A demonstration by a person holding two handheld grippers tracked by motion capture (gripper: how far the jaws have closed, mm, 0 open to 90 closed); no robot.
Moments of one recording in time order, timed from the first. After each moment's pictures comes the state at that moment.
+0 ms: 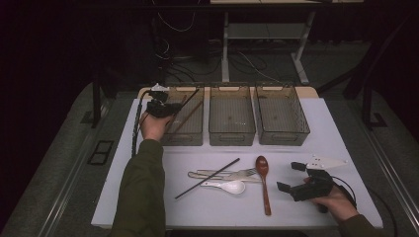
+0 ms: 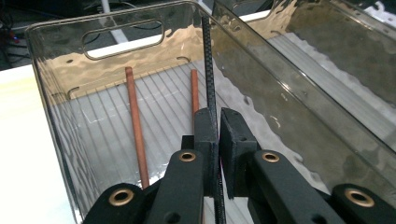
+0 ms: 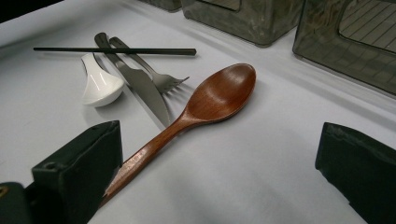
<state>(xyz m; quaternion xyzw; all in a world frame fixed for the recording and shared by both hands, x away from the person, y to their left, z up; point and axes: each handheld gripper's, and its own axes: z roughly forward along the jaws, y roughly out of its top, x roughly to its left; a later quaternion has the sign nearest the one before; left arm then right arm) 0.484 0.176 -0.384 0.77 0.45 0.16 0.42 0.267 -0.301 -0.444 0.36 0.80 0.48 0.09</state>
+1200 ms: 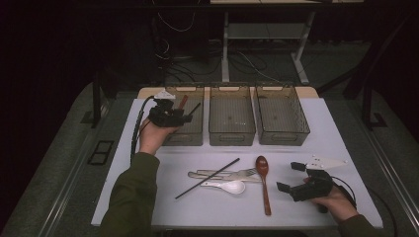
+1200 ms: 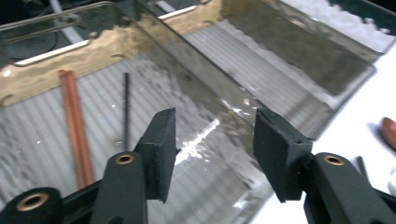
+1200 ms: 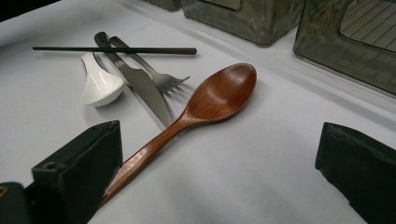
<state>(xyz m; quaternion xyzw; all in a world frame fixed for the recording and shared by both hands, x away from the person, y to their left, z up) 0.431 0.156 -0.362 0.81 0.38 0.12 0.44 0.266 -0.300 -0.444 0.36 0.80 0.47 0.09</state>
